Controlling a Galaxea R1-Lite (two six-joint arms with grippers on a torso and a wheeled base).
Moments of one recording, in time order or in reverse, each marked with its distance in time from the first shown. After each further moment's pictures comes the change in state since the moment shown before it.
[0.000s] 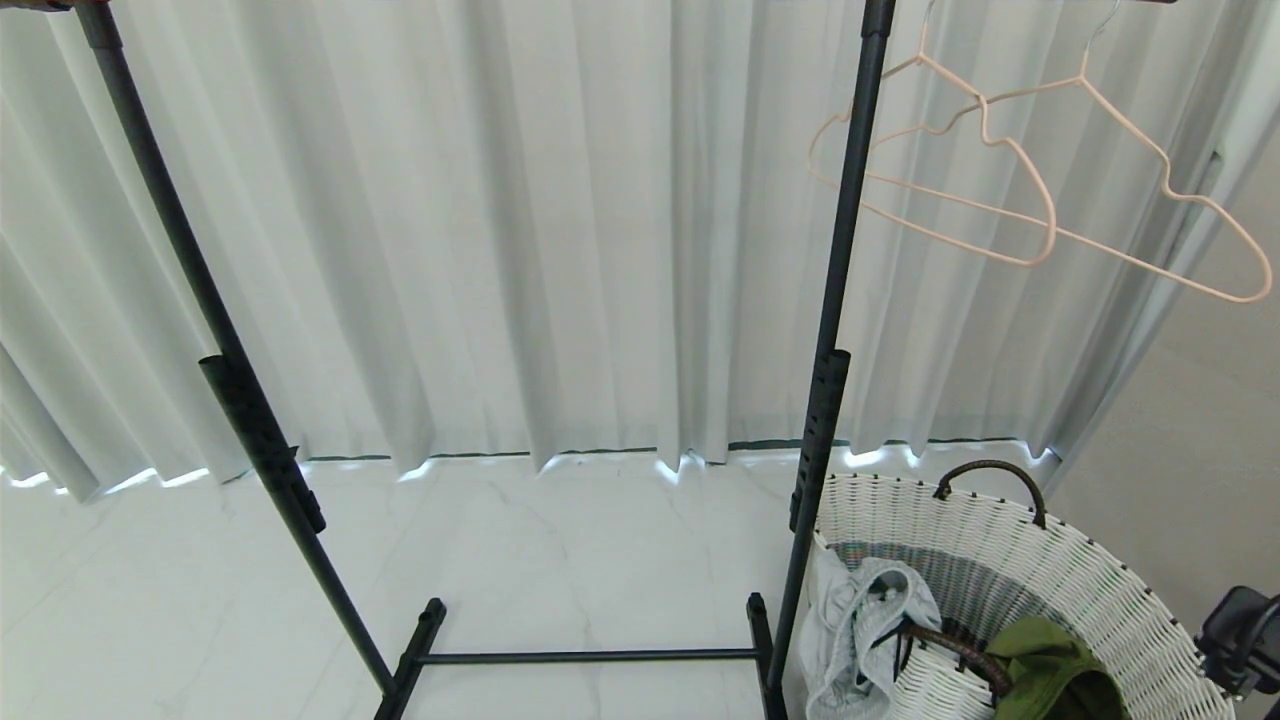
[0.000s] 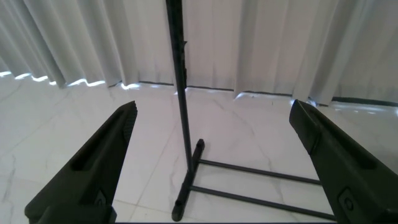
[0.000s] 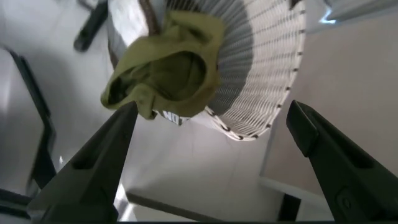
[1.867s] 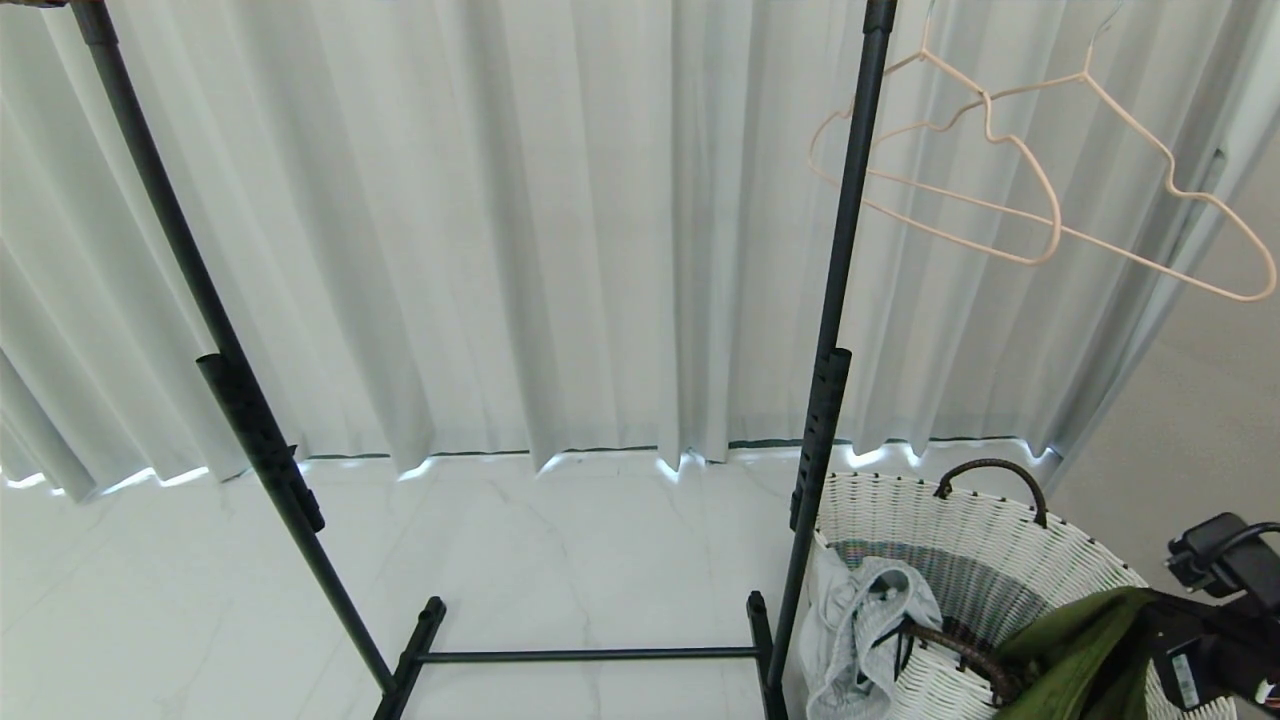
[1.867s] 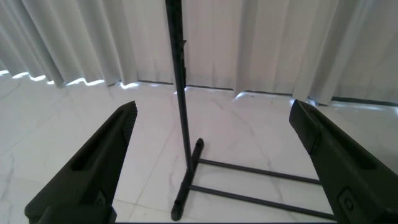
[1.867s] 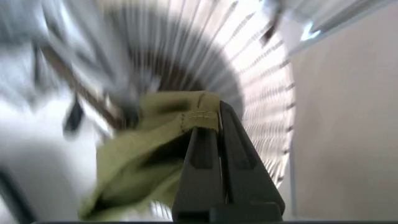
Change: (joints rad) left arm -0.001 0.000 0.000 0.000 0.000 -0.005; right arm -0.081 0.421 0.213 -0.944 0.070 0.246
